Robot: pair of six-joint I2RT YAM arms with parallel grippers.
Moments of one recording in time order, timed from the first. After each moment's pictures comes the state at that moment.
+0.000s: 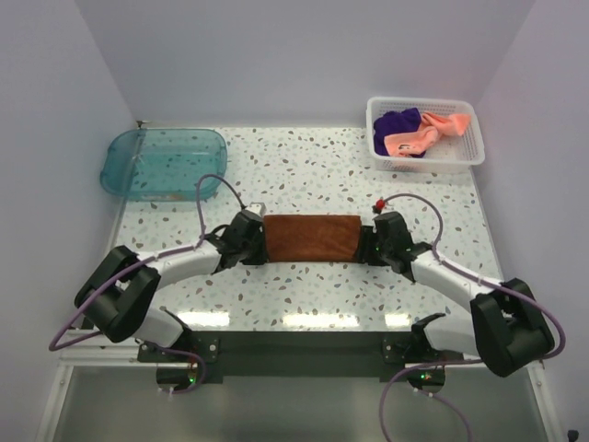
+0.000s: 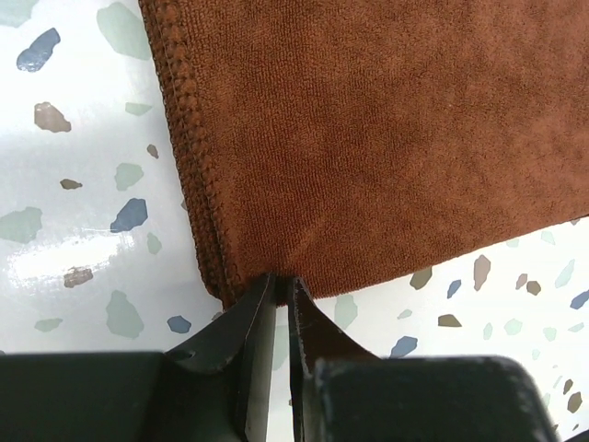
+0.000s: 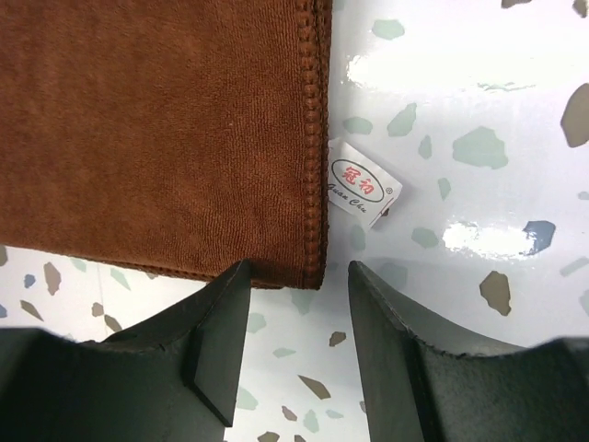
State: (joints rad) left arm -0.64 1.46 0.65 -0.11 -0.05 -0.59; right arm 0.42 1.25 0.51 -0.16 0.02 0.48
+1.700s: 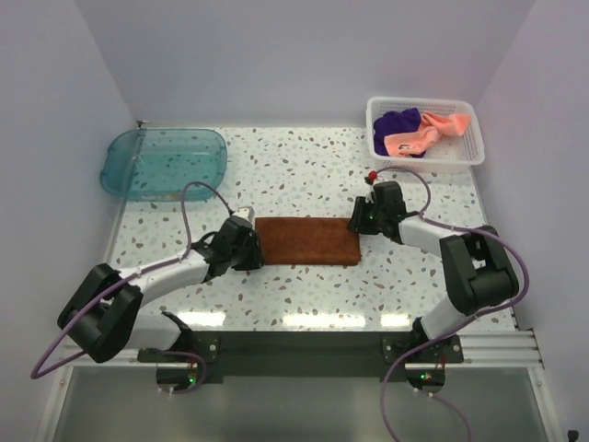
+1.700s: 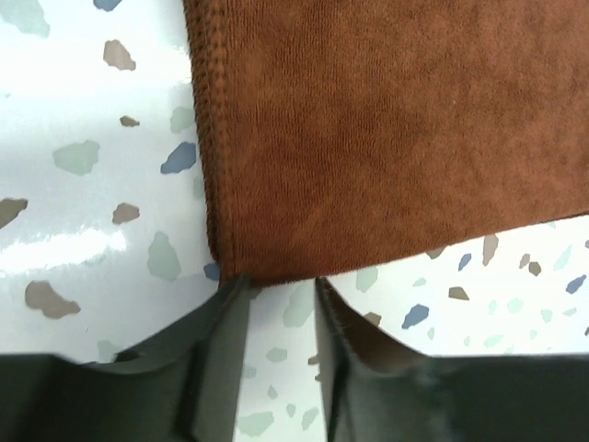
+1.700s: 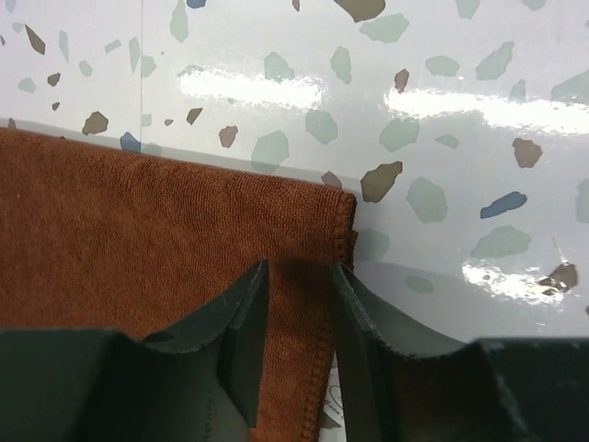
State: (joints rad) left arm -0.62 1.33 0.56 -0.13 -0.05 -0.64; right arm 0.29 1.61 0.76 0.03 -0.15 0.38
